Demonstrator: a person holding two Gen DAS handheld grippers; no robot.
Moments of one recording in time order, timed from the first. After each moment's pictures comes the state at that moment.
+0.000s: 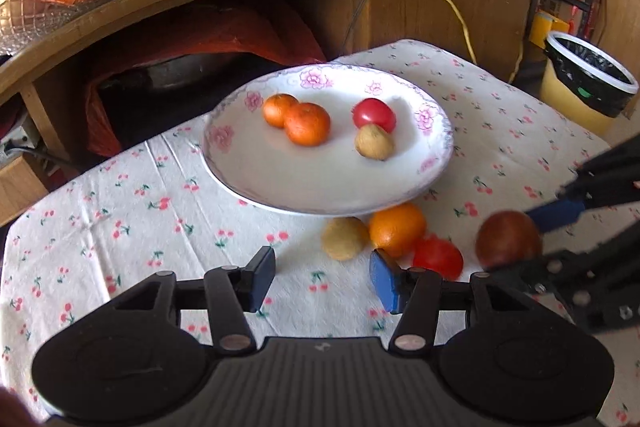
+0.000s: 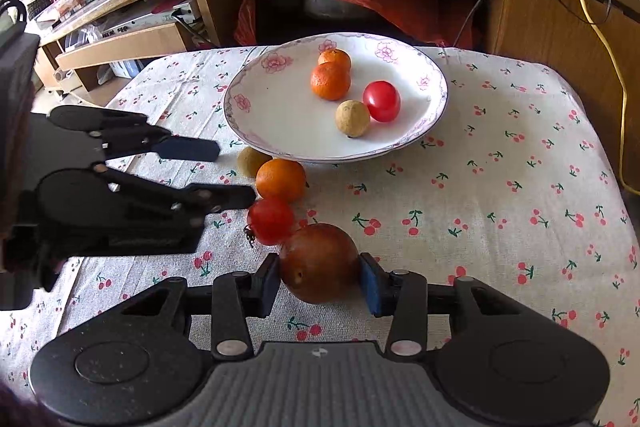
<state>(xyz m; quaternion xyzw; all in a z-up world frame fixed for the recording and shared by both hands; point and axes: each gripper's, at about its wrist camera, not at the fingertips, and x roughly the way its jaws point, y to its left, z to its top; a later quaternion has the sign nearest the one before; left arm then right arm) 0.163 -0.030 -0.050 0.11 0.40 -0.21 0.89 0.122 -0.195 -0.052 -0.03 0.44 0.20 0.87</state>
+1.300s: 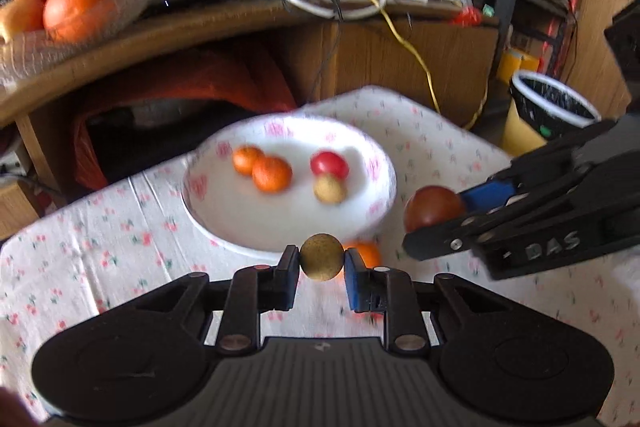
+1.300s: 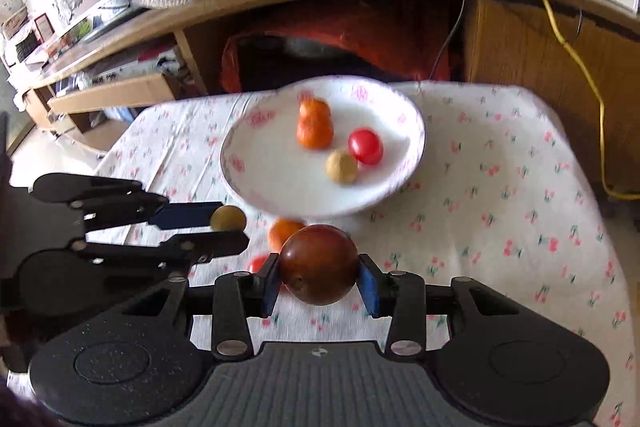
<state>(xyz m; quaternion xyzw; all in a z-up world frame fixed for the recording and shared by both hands) 0.147 -0.033 -0.012 0.07 0.36 -0.25 0.90 0.134 -0.198 -0.021 0.00 0.41 0.18 0.90</state>
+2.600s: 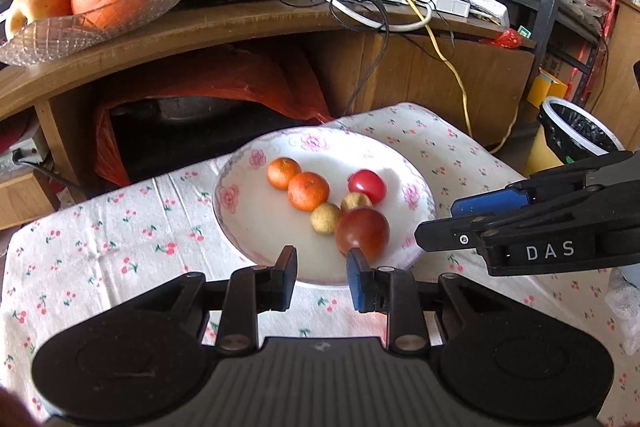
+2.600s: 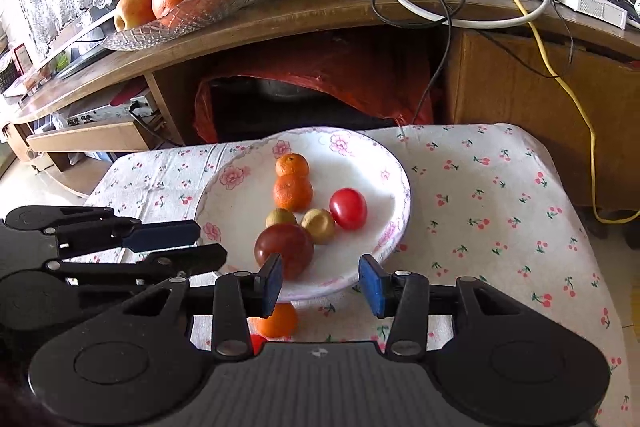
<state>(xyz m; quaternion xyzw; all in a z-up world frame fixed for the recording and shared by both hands) 0.170 -0.024 -0.011 0.03 0.38 -0.22 0.90 0.160 -0.199 -0.016 0.02 0.39 0.15 0.91</state>
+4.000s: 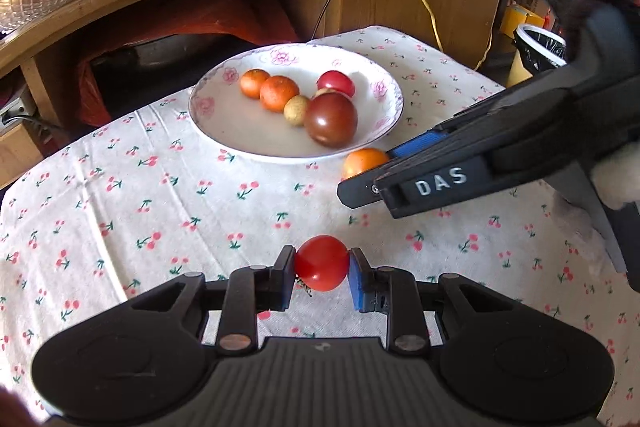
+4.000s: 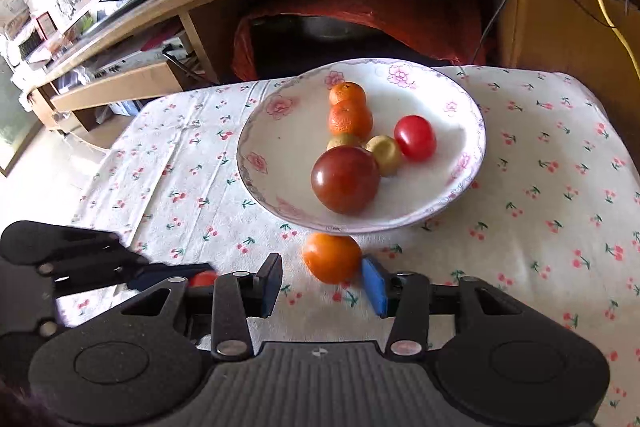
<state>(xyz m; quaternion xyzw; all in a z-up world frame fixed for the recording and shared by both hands) 0.125 -0.020 -0.038 0.09 0.43 -0.25 0.87 0.162 -0.164 -0.051 0.01 0.43 0.19 0.88</state>
